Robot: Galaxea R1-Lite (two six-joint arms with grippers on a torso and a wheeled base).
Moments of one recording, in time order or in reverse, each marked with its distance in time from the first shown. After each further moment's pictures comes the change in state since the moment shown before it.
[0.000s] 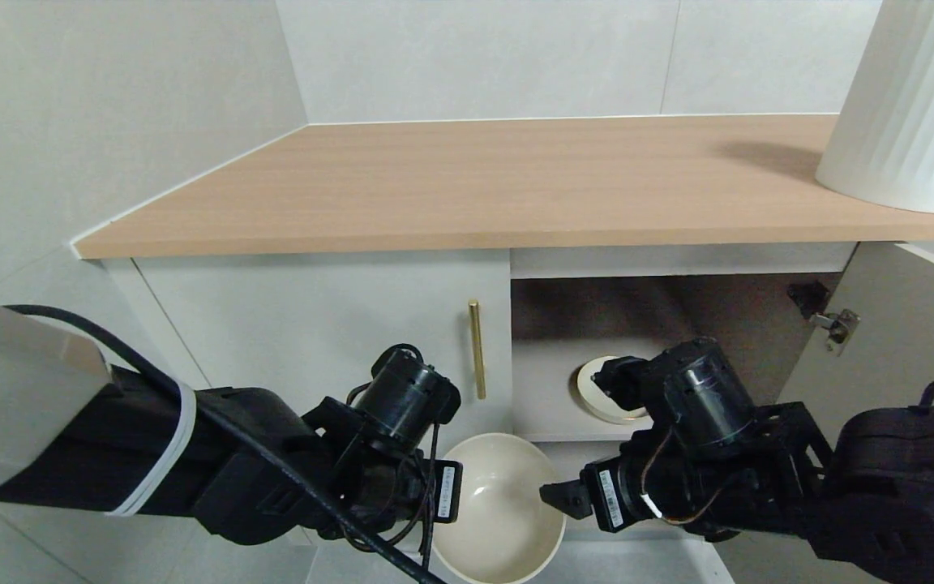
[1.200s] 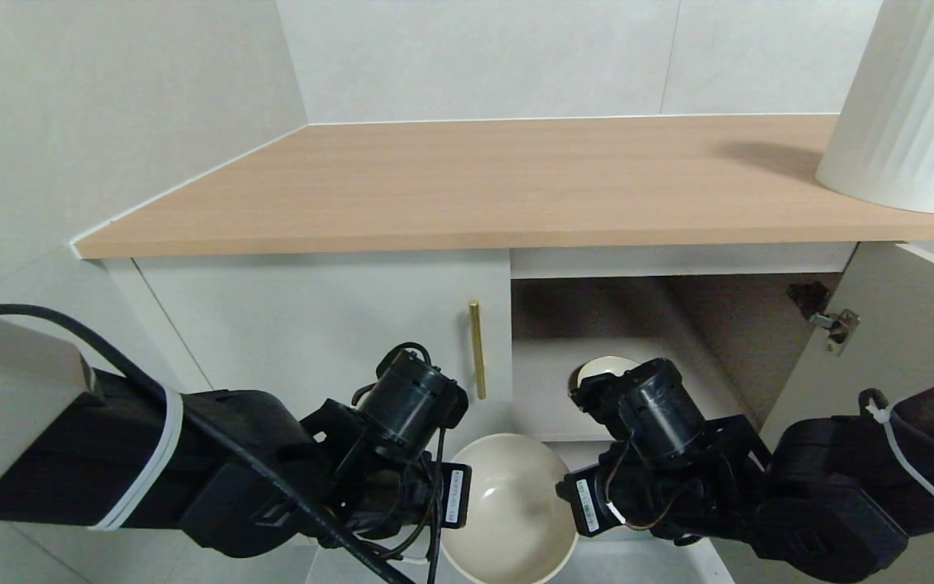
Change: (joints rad) left arm -0.027 -0.016 -0.001 0.001 0.000 -0.001; right arm 0.009 0.109 -0.035 -0.022 -0.059 0.010
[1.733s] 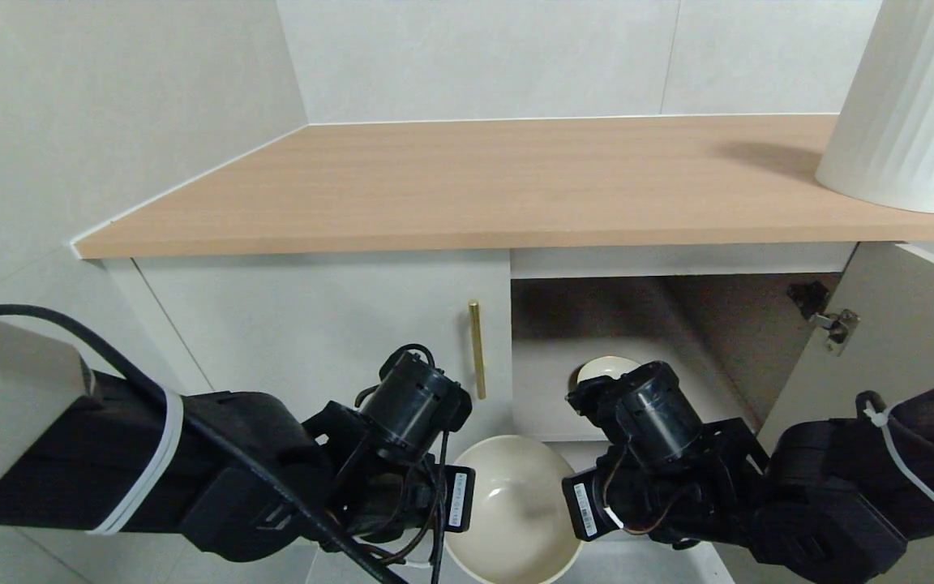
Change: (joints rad) left arm 0.000 -0.001 0.000 0.003 0.000 0.000; right arm 0.000 0.002 0.002 0.002 -0.001 -0.001
